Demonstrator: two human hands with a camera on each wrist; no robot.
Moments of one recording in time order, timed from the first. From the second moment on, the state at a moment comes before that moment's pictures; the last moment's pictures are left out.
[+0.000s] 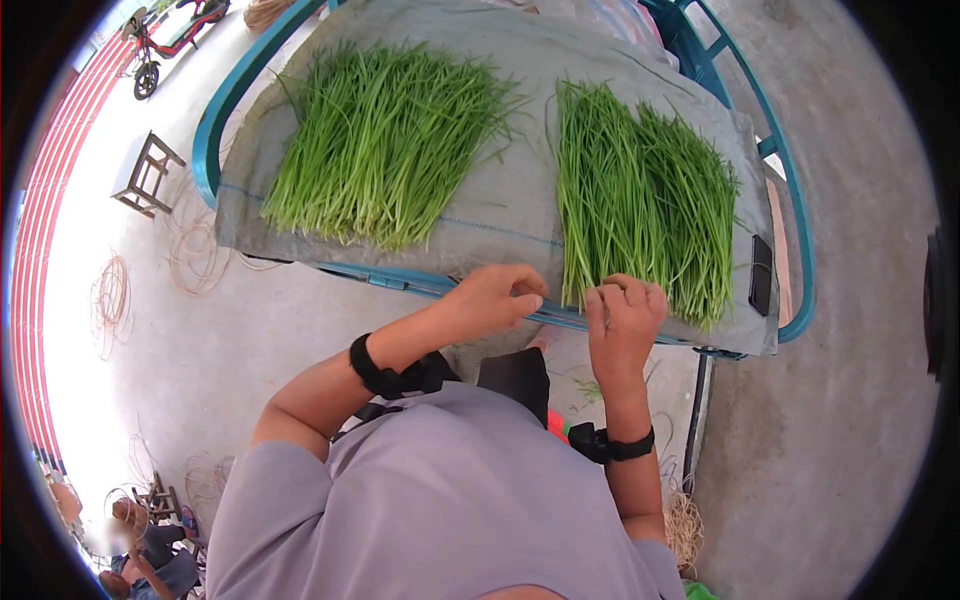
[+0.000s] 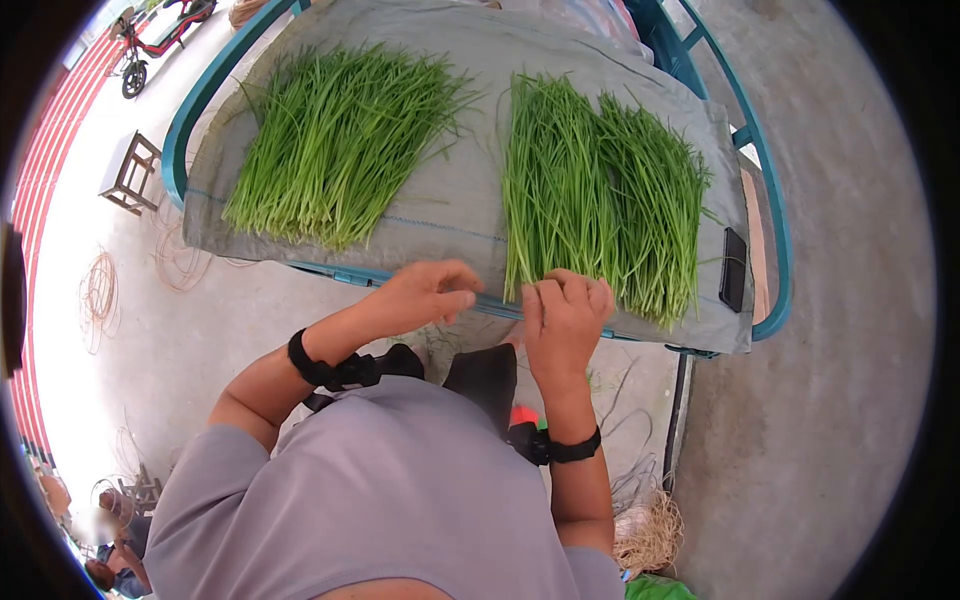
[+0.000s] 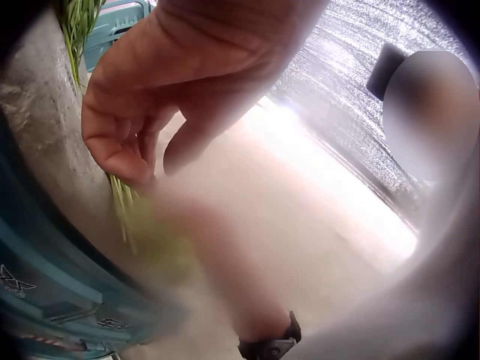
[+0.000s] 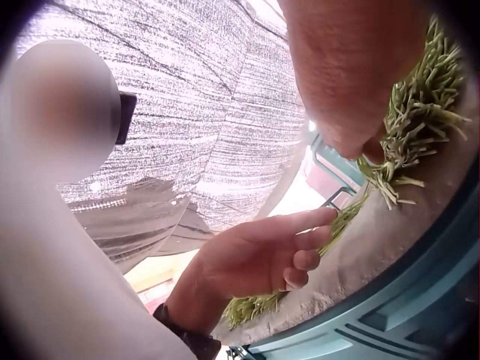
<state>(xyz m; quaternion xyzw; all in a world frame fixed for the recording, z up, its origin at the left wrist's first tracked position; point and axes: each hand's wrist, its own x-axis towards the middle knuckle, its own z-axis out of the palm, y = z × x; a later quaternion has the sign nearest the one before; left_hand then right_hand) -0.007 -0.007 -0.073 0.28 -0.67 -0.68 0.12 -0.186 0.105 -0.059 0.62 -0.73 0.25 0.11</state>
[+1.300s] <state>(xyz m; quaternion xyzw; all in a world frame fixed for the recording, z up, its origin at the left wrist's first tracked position) -0.105 -0.019 0.006 0.15 -0.68 -0.62 0.36 -0.226 0.065 0.042 0.54 -0.62 0.58 -0.02</state>
